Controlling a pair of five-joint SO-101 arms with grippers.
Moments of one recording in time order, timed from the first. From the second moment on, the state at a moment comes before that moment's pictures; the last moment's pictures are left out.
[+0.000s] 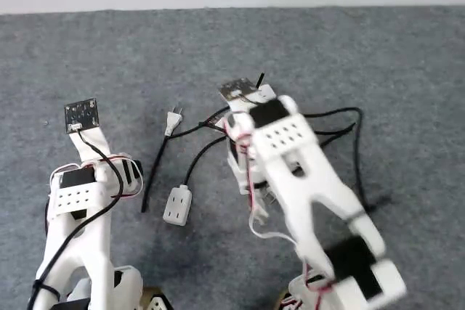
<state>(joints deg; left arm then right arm) -15.2 -28.7 59.4 50.9 13.1 -26.9 -6.3 12.7 92.9 -1.6</state>
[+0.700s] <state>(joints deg) -14.5 -28.5 59.4 50.5 11.5 26.3 -38.1 49.4 70.5 30.8</state>
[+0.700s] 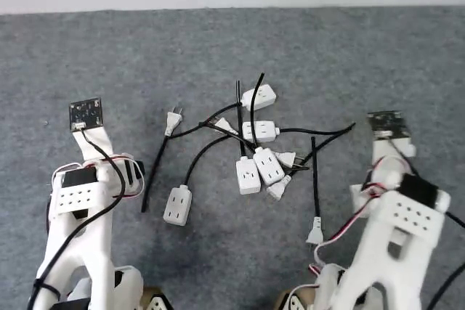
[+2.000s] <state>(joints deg) -14.5 -28.5 59.4 50.5 11.5 6.1 -32.4 65.8 60.6 18.8</state>
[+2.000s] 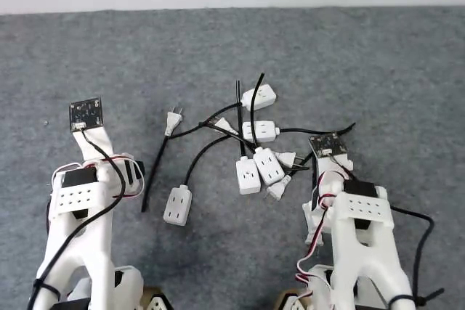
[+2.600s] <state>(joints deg) -14.5 -28.5 59.4 50.5 11.3 4.3 -33.2 65.8 60.7 12.9</state>
